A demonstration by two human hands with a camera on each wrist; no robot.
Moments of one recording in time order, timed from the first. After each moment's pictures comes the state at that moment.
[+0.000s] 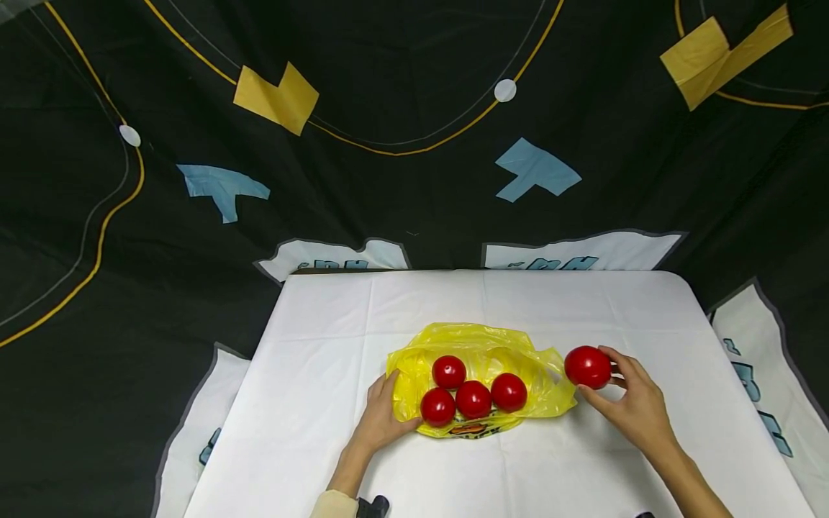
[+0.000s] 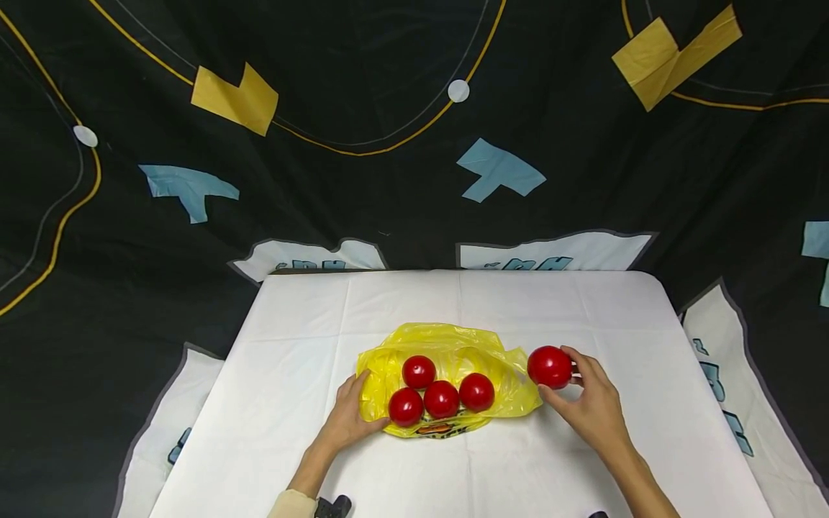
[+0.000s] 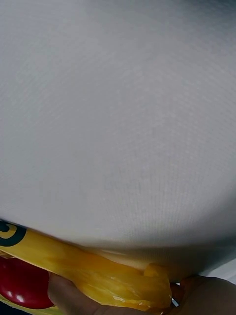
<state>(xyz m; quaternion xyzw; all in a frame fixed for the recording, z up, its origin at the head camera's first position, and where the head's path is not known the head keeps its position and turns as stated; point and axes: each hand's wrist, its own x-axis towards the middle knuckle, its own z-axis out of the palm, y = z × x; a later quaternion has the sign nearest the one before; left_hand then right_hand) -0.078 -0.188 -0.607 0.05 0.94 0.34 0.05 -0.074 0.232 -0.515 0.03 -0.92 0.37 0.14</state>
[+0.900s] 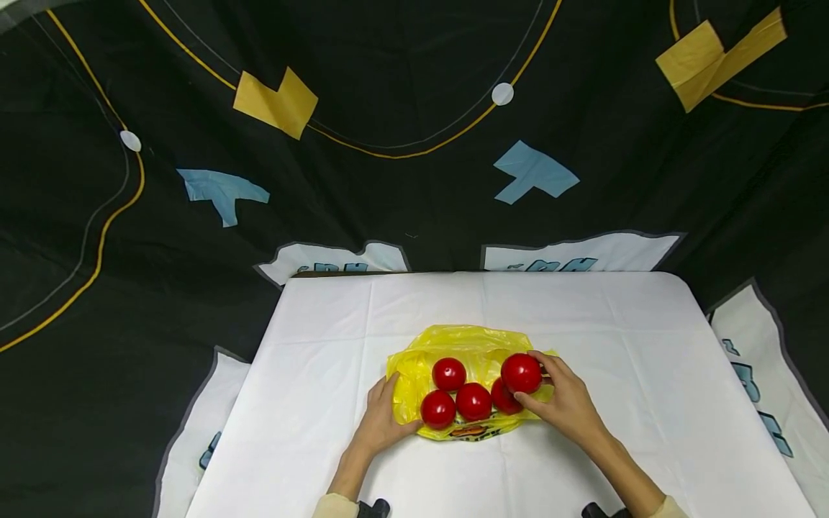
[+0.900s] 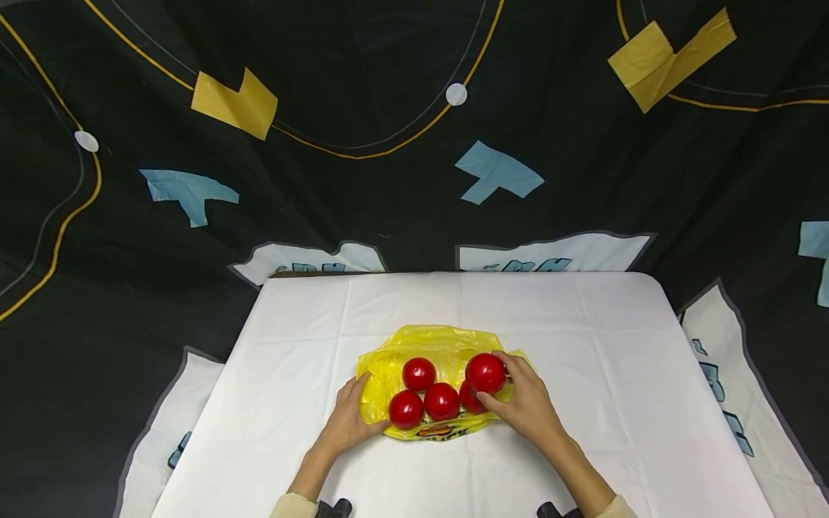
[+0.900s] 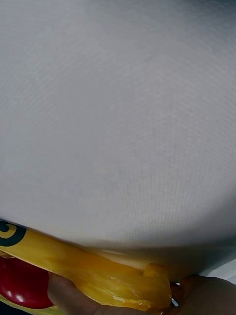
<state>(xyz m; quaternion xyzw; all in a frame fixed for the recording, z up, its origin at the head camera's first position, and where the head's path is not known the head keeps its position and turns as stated) -0.079 -0.189 -0.605 0.05 0.94 0.34 0.05 -0.090 0.155 -0.531 0.12 -0.90 0.42 0.07</state>
